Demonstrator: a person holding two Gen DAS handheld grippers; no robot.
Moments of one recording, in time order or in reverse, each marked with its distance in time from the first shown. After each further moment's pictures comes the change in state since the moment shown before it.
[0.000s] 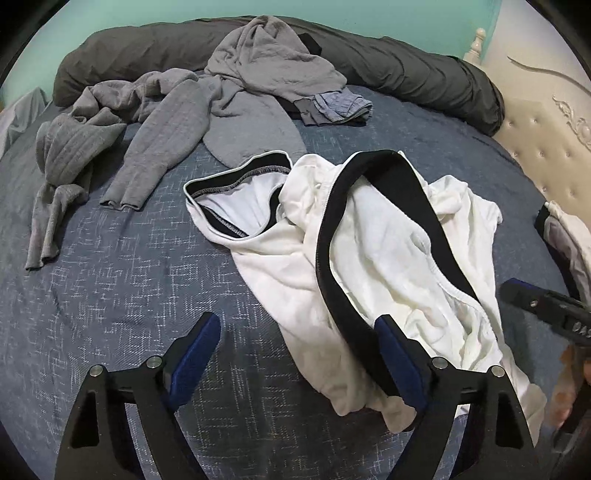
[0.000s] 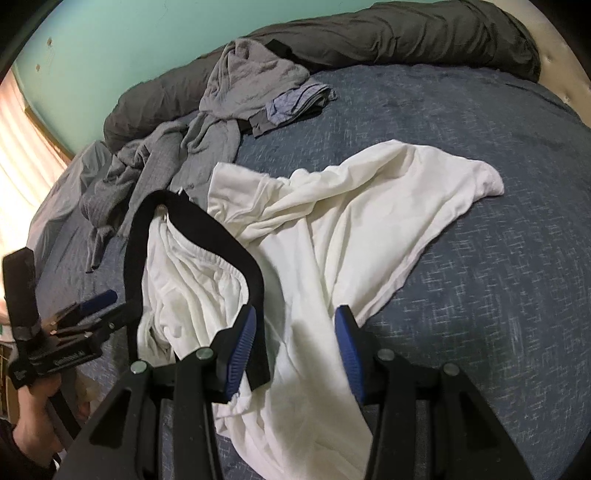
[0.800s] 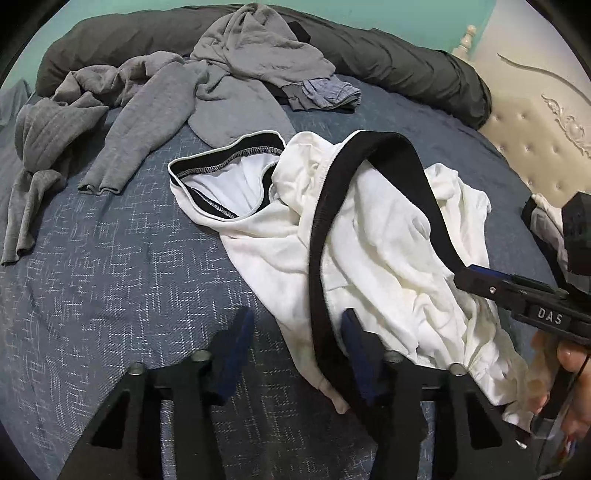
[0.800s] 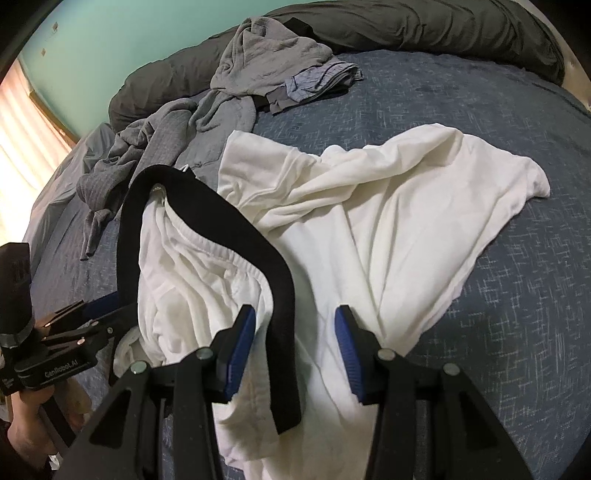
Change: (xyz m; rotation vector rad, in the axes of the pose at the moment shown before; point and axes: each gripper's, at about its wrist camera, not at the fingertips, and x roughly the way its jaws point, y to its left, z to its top) left arm 0.012 0.011 -0.010 0.005 0.023 -0.080; right arm 0.038 0.015 0.006 -0.024 0.039 0.035
